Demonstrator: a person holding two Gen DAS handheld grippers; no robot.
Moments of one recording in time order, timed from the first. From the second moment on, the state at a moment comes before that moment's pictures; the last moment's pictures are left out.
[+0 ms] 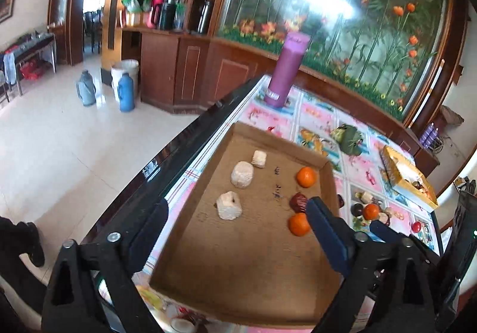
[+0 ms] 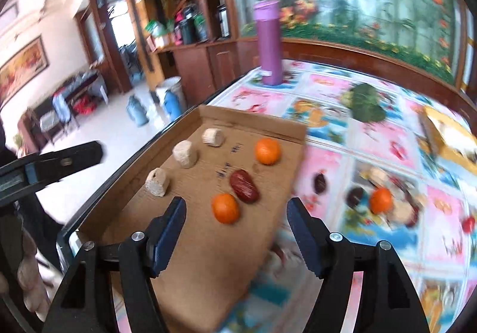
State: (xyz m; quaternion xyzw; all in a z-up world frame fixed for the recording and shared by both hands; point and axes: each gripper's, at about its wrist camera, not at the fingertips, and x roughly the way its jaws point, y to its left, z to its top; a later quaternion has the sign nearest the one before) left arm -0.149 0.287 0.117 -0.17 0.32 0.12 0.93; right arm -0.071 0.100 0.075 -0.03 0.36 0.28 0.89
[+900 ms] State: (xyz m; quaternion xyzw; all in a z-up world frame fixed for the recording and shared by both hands) left arm -0.162 0.165 0.124 0.00 0.31 0.12 0.94; right arm -0.108 -0.037 0.062 0.13 0.37 0.18 0.90
